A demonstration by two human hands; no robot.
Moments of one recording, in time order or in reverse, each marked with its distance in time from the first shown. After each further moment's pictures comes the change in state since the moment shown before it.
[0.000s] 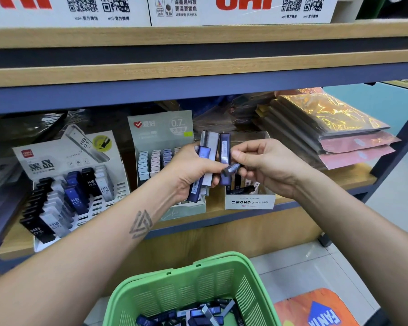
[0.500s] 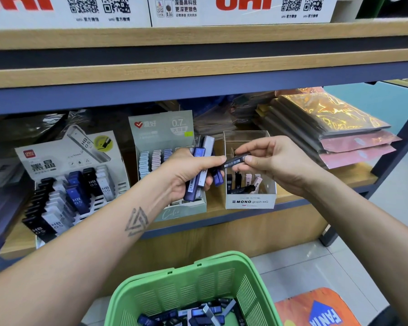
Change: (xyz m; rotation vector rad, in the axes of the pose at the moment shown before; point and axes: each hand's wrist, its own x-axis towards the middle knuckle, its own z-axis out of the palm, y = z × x) left_hand 0.001 0.001 -0.008 -0.019 0.035 -0.113; right_hand -0.005 0.004 -0.017 -0.100 0.000 -0.112
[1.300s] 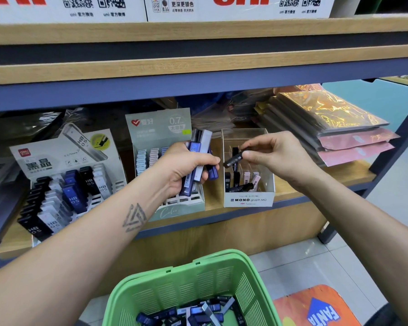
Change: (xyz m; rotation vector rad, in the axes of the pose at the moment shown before) left_hand 0.004 0.004 -0.002 0.077 0.048 0.067; right_hand 0.005 0.003 -0.007 -0.408 0.172 -0.136
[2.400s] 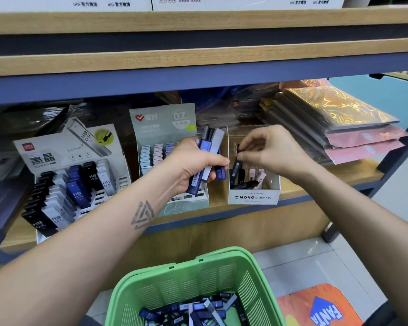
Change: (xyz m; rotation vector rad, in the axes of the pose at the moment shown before) left_hand 0.003 -0.003 0.006 0.074 -0.002 0.021; right_hand 0.010 -0.012 0.015 -0.275 -0.038 -0.023
